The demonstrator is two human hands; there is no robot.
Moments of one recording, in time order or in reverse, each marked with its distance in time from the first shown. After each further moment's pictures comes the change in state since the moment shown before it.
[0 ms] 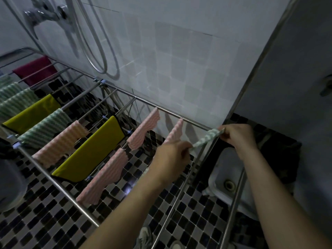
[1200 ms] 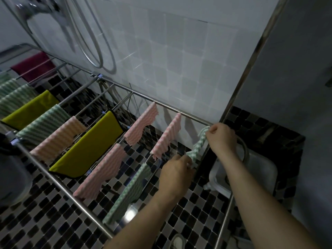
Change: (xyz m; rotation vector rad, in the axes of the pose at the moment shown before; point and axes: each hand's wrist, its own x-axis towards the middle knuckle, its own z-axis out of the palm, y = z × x) left_hand -0.036 -0.002 0.073 0.061 -0.050 -0.279; right_hand -0.004 0.038 0.024 -0.776 0.076 -0.303
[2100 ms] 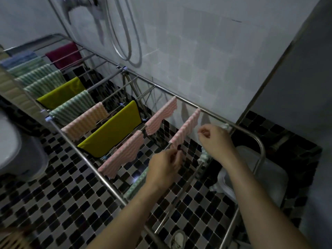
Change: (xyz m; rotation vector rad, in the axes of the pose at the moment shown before) left_hand -0.049 -0.029 -0.069 -0.287 0.052 -0.234; right_hand -0.074 -0.053 -0.005 0.045 -0.316 -0.356
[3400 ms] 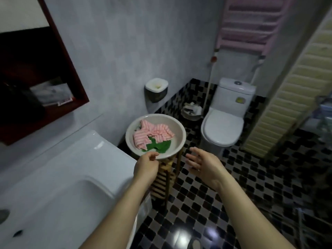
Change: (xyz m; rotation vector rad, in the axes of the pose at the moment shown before) left_hand -0.414 -0.380 -0.438 -0.440 1.364 -1.001; right_hand -0.250 -0.542 0.497 0.497 -1.439 0.039
